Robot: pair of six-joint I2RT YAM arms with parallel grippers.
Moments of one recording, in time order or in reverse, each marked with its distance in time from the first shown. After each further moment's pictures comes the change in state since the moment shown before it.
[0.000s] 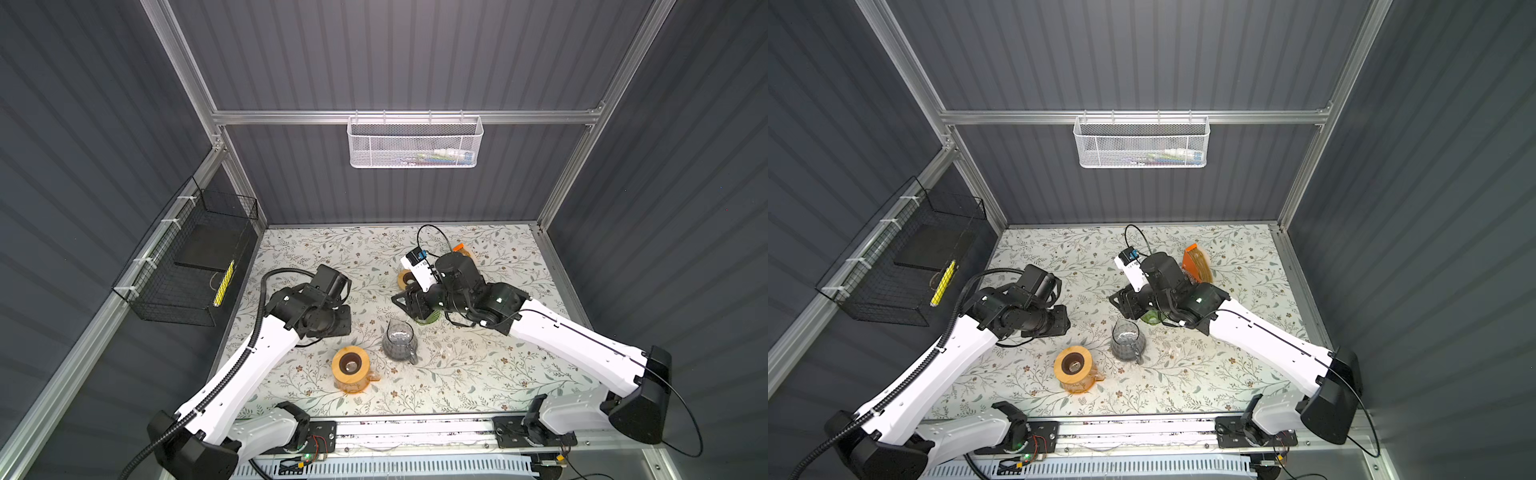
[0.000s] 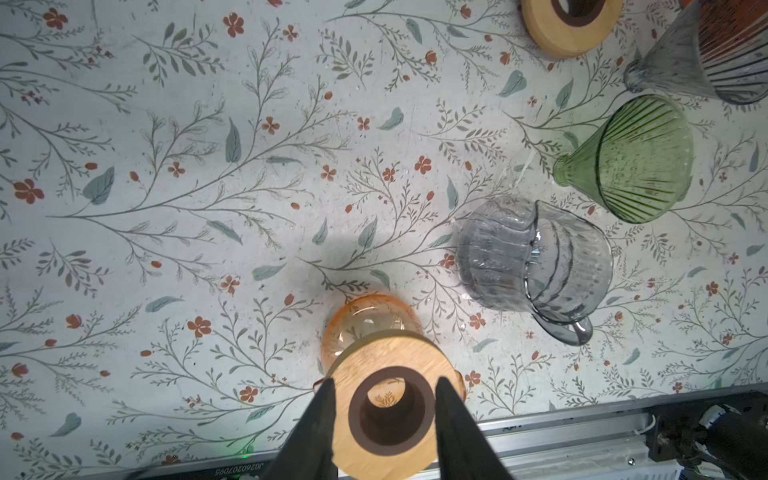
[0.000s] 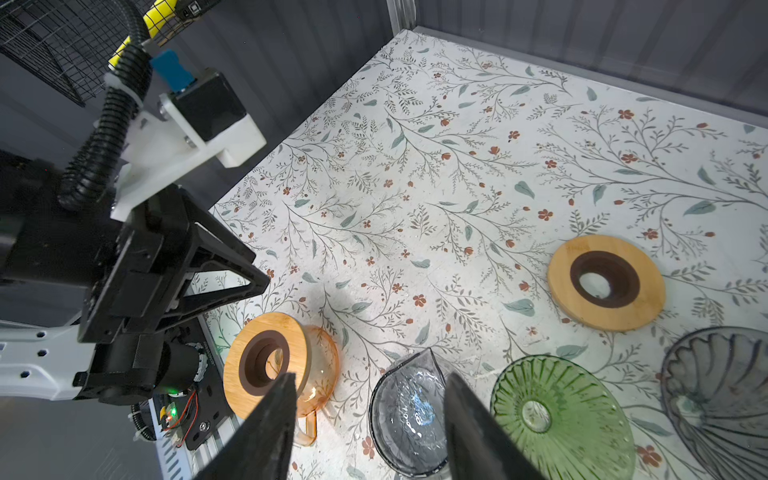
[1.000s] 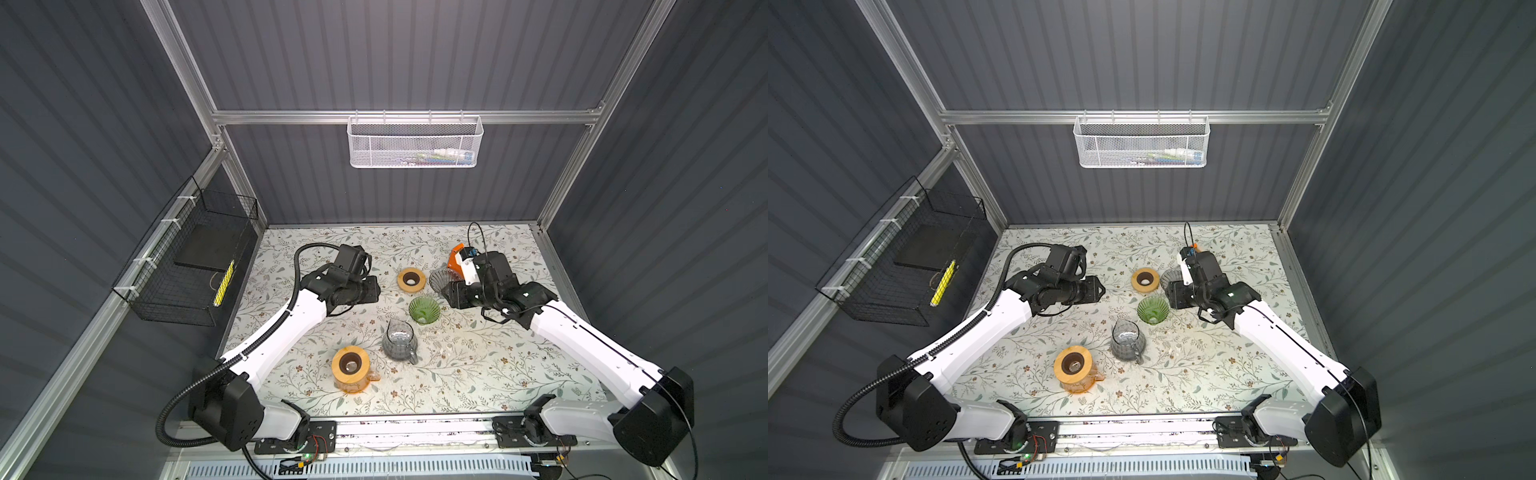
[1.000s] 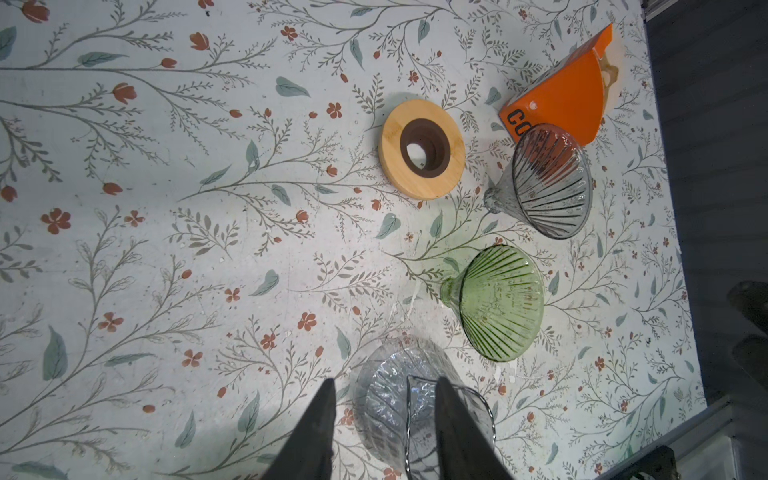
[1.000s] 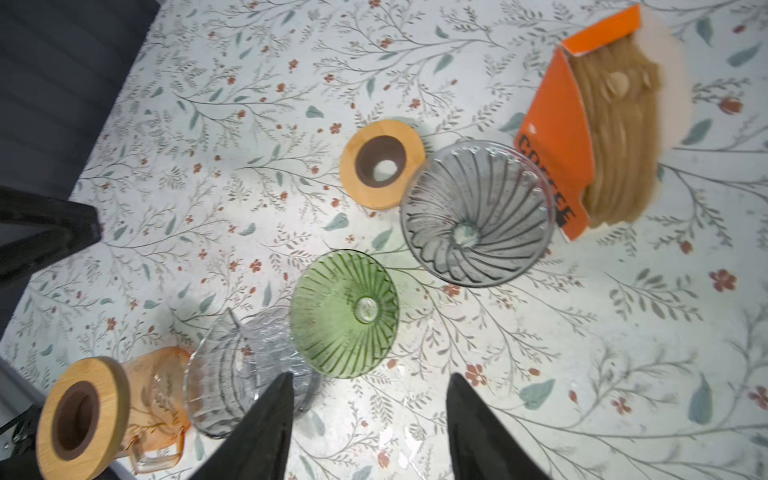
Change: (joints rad) left arm -0.005 0.237 0.034 0.468 0.111 0.029; right arm -0.358 -0.108 -0.212 -0.133 0.093 0.099
